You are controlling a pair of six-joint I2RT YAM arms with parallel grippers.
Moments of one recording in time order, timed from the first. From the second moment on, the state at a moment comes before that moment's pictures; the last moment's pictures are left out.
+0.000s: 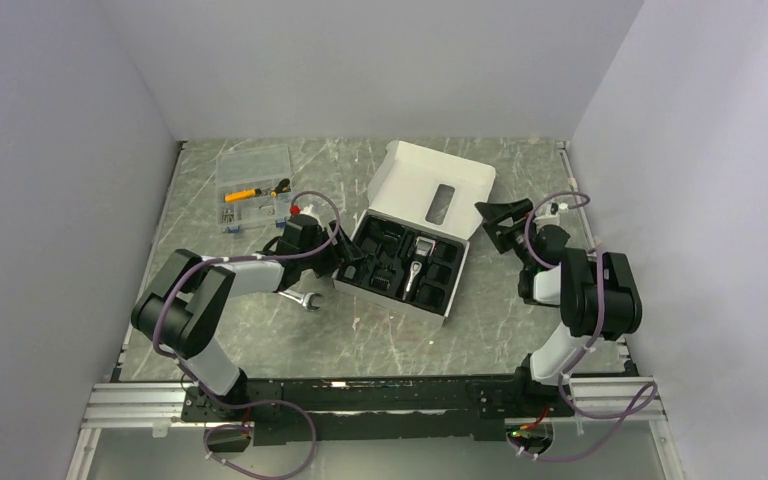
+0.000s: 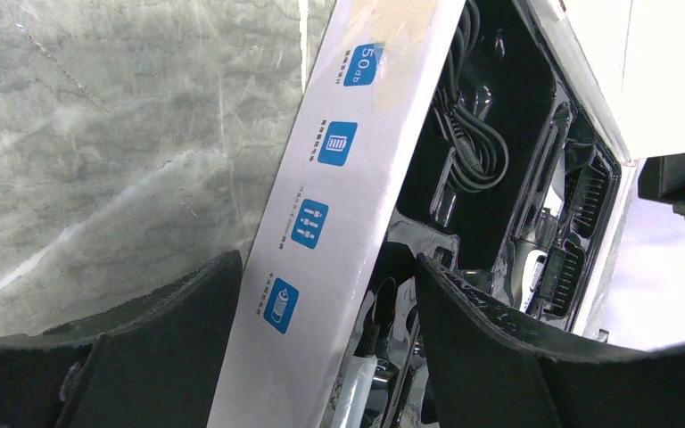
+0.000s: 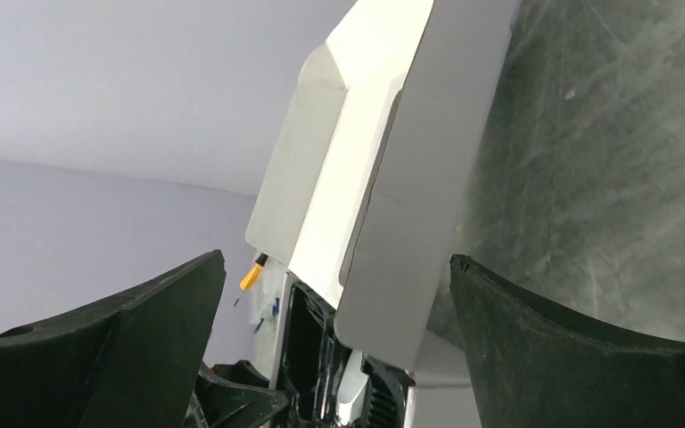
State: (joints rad) left arm -0.47 1.64 0.69 0.29 0.19 -0.85; right arm -0.13 1.67 0.40 1.15 -0.46 1.13
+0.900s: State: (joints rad) left arm -0.48 1.64 0.69 0.29 0.18 -0.85; right arm -0.08 1.91 0.71 1.18 -0.69 1.14
